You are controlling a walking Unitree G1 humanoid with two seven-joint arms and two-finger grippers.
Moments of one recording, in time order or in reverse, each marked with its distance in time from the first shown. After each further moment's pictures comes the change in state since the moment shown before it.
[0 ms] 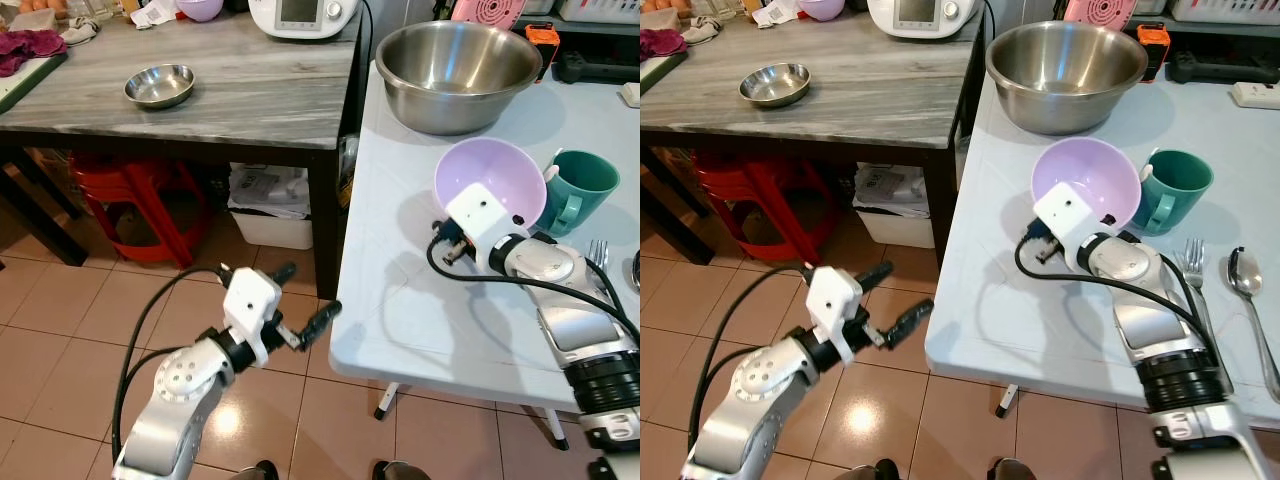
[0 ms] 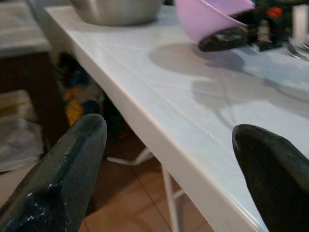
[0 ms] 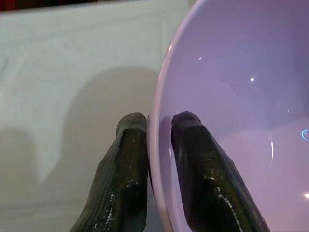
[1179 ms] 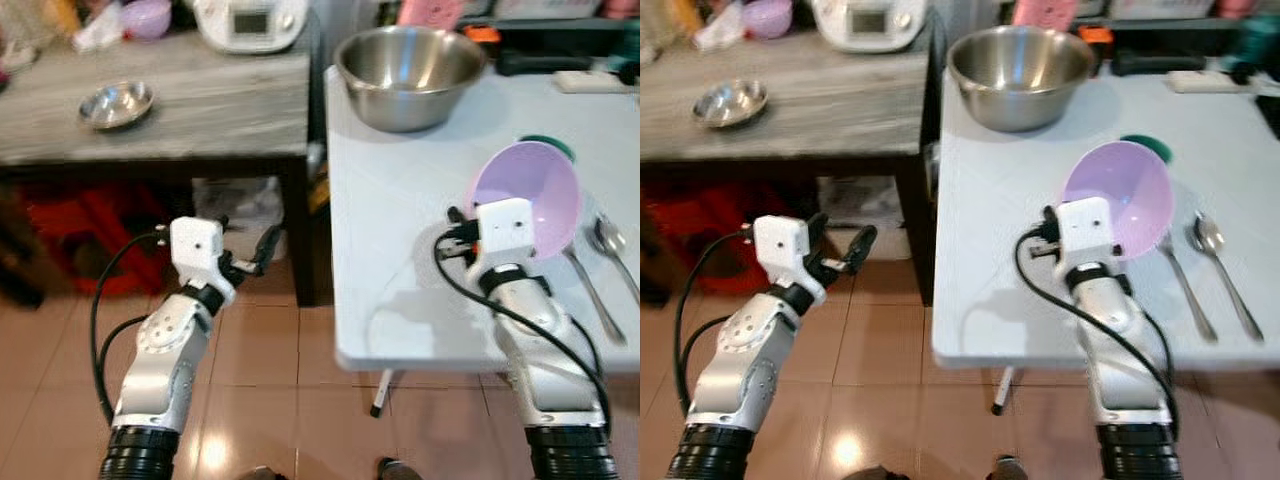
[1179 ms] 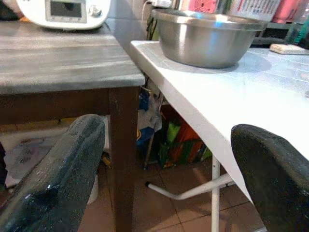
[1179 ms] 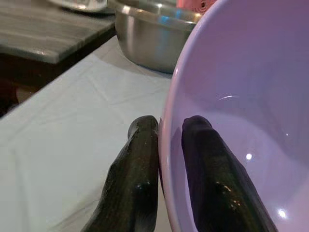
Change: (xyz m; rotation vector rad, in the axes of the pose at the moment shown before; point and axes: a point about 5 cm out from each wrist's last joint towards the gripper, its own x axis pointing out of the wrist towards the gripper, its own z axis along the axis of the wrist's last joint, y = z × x) left arm 0.005 0.067 0.013 -0.081 -0.092 0.416; right arm -0.022 0.038 0.004 0.360 -0.216 -0.338
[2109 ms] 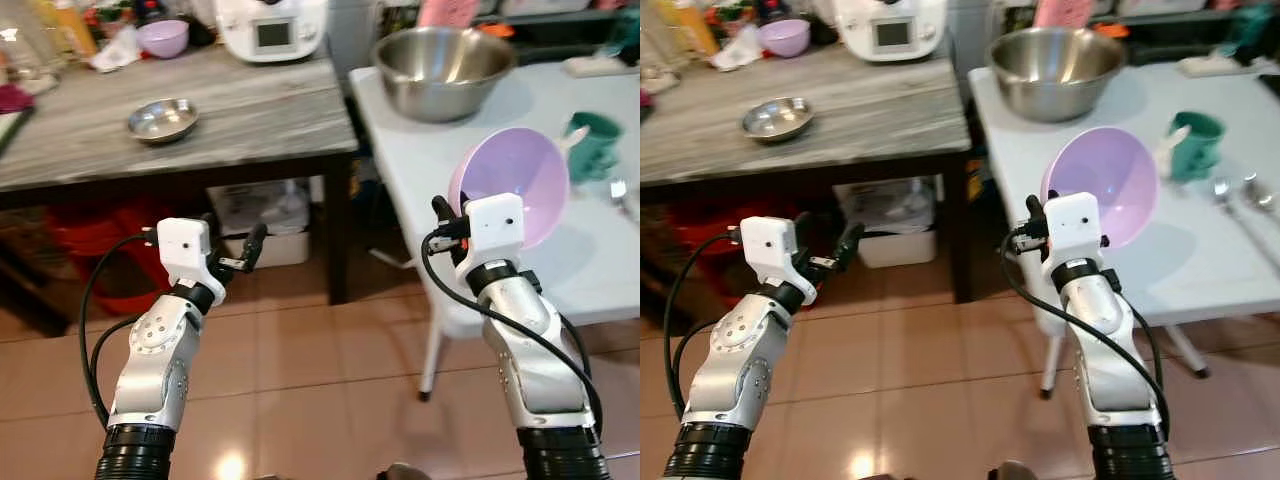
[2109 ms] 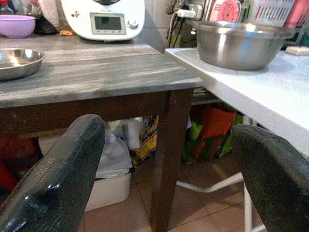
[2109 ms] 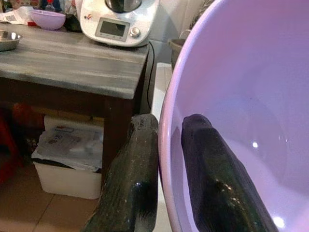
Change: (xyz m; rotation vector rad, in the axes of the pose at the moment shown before) left arm 0.001 0.002 -0.001 -0.003 -0.016 0.032; right arm -0.001 0.004 0.012 -0.005 -0.094 0.016
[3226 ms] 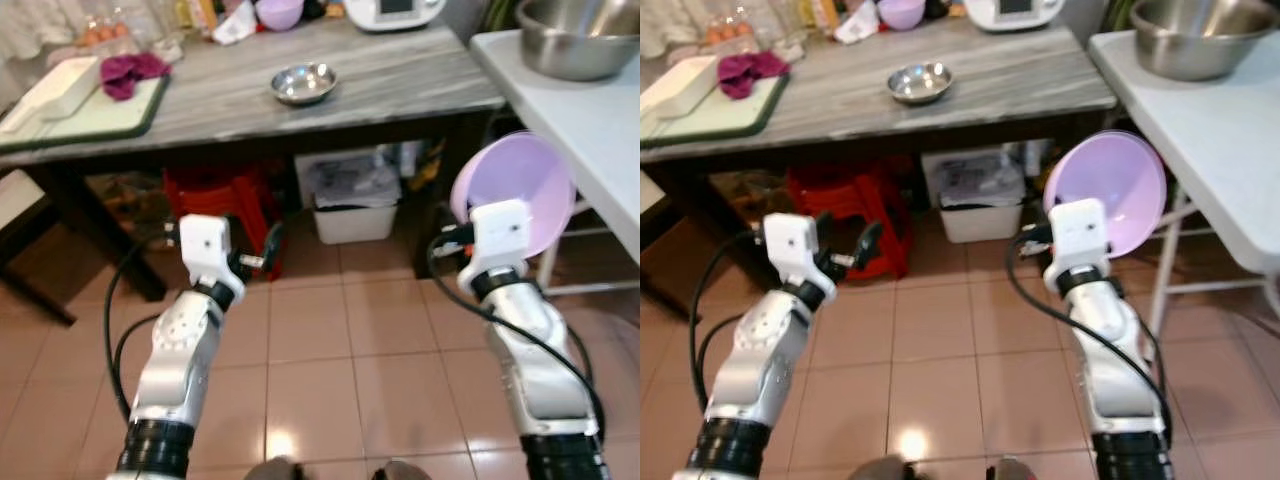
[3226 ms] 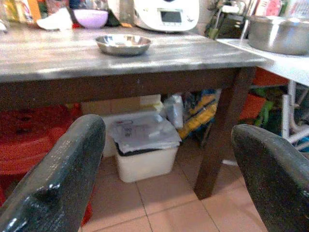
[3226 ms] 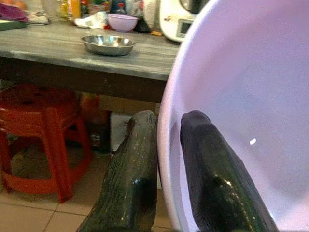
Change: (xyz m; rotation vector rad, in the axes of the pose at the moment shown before) left arm 0.008 -0.017 -0.005 -0.020 0.006 -0.022; right arm -0.007 -0.001 -0.007 0.027 0.011 -0.002
